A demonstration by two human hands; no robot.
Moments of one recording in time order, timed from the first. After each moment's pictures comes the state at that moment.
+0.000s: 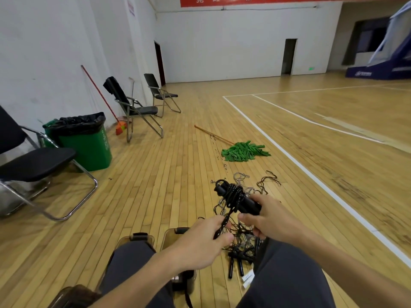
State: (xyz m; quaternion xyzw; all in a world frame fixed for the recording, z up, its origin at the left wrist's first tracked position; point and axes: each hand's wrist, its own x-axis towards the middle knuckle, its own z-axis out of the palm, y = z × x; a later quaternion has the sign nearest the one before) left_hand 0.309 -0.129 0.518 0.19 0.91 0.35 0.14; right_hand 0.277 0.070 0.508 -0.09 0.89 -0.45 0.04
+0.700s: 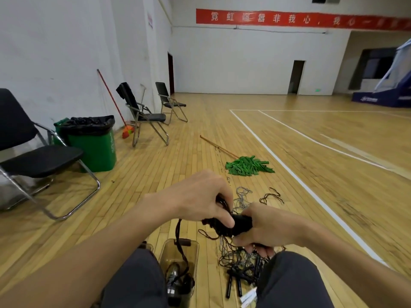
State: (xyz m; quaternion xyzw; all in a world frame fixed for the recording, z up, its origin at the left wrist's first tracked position) left_hand 0.269 -0.162 0.620 0.37 0.92 0.16 -0.01; right_hand 0.281 0.031 0.583 -0.18 0.90 -0.32 0.25
